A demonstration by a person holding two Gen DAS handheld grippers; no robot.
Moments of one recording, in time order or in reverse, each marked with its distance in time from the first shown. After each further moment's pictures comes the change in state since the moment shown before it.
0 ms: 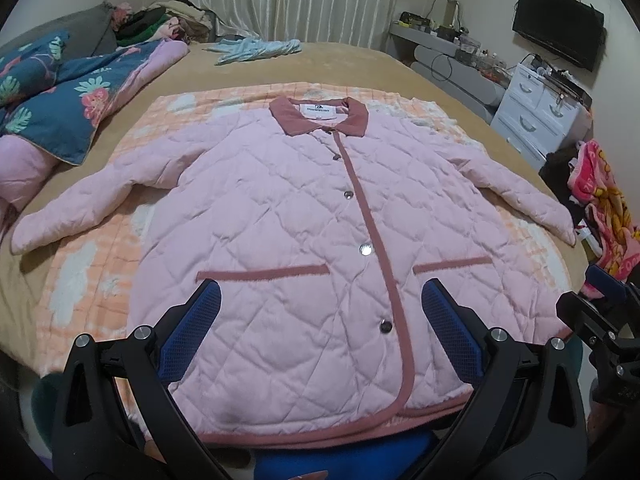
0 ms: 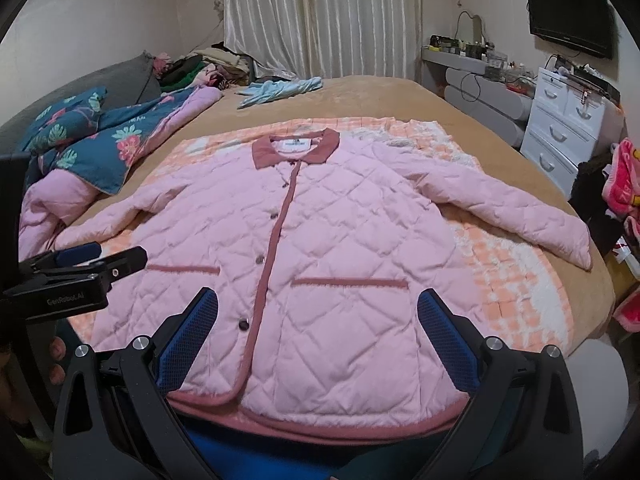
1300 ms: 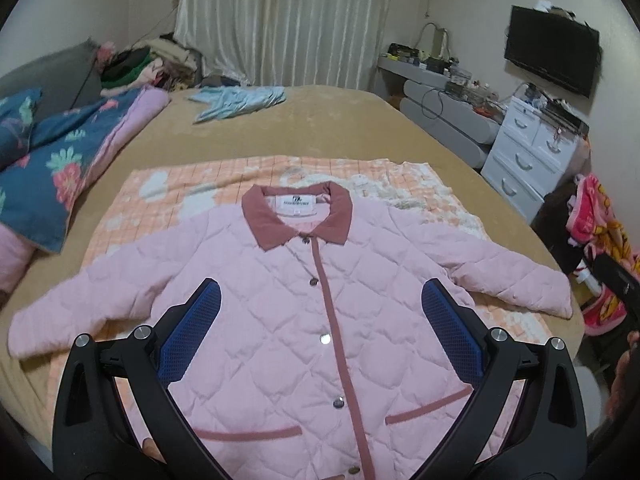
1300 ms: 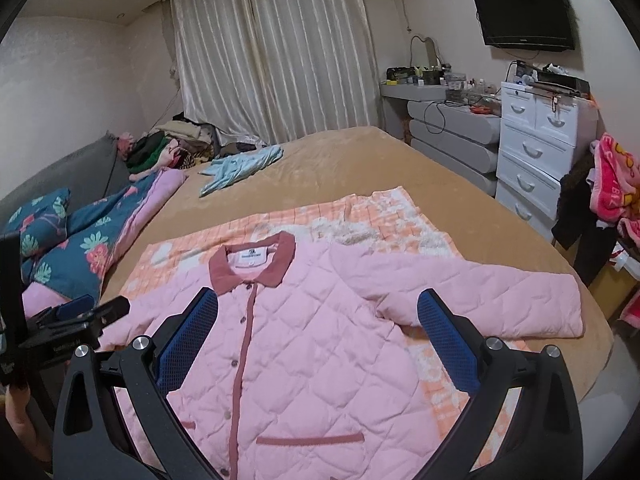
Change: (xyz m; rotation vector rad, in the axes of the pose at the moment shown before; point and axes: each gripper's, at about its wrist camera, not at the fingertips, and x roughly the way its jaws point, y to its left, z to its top) left arm 0.030 -0.039 0.157 0.050 -0.123 -0.011; right arm 0.016 -0.091 0.154 0.170 -0.190 -0.050
